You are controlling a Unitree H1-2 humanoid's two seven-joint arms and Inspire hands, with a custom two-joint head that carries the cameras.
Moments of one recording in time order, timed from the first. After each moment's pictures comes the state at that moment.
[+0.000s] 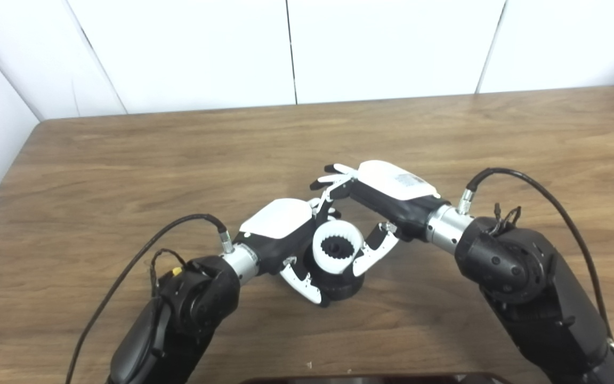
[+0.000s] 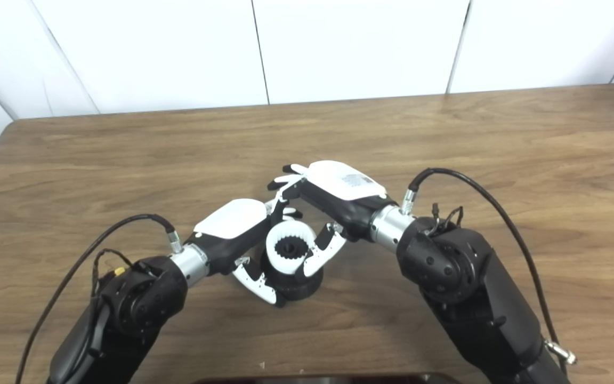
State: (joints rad) left arm -0.24 0.29 -0.43 -0.35 0.81 0.23 -0.64; right arm -0.38 -0.29 0.42 -0.48 -0.68 0.34 0.68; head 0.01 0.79
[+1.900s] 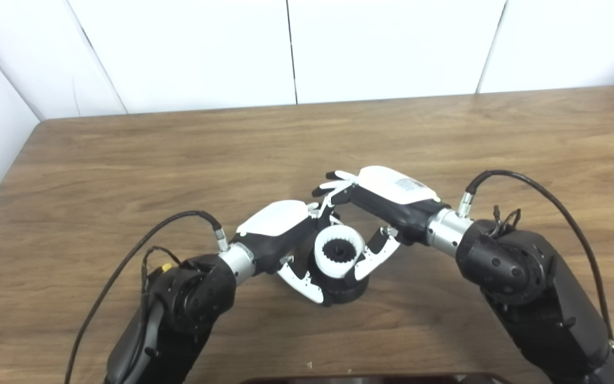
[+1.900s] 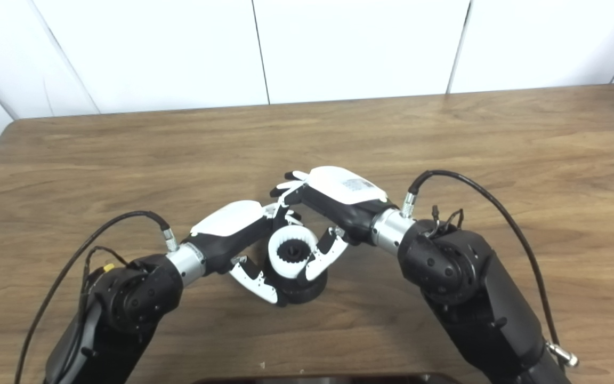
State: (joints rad) left arm -0.24 0.29 -0.41 -0.39 0.74 0.30 -0.71; right arm -0.37 -0.30 0.42 -0.47 -0.68 0.34 0.70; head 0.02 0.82
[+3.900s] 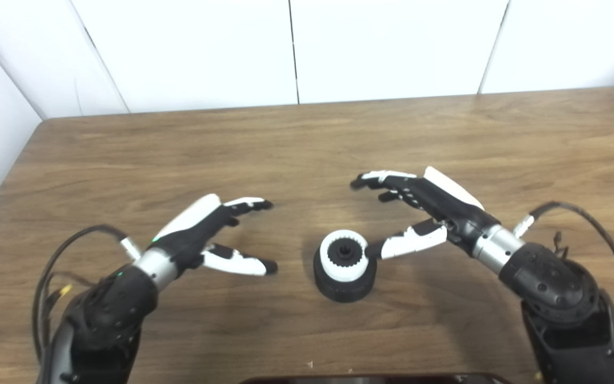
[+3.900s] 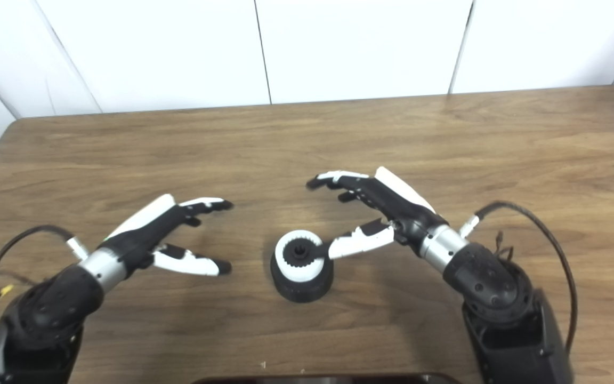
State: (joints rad) left arm -0.07 0.33 -0.05 -0.50 0.51 0.47 -0.66; right arm -0.15 -0.17 0.12 -0.47 -0.29 0.46 0.50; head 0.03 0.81
